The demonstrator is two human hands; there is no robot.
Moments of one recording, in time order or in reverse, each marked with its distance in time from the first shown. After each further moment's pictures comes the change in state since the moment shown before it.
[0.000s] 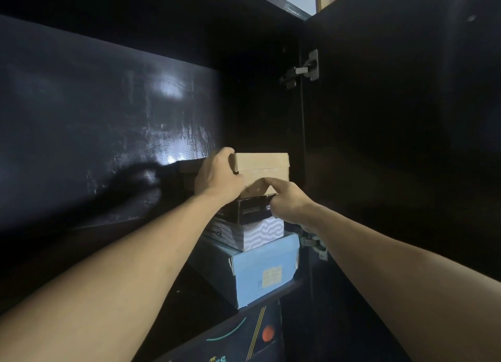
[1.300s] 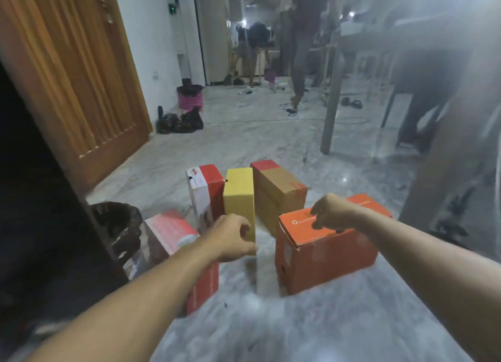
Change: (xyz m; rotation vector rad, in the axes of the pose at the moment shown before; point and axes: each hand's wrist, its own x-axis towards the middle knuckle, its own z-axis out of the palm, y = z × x) left_hand -0.507 0.347 0.228 -0.261 -1.425 0.491; right_hand -0.628 0.276 -0.330 -0.537 0.190 1.237
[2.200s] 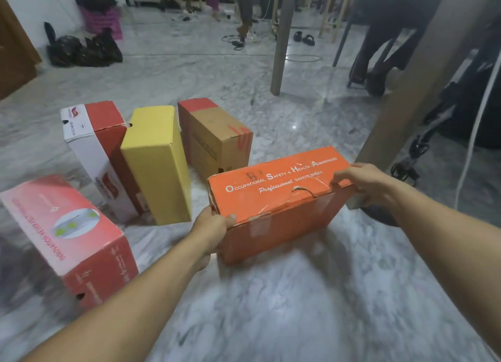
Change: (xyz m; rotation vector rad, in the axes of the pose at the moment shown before) left_hand 0.134 0.017 0.187 -0.959 -0.130 -0.439; right_hand 0.100 0.235 0.027 0.637 0.220 0.527
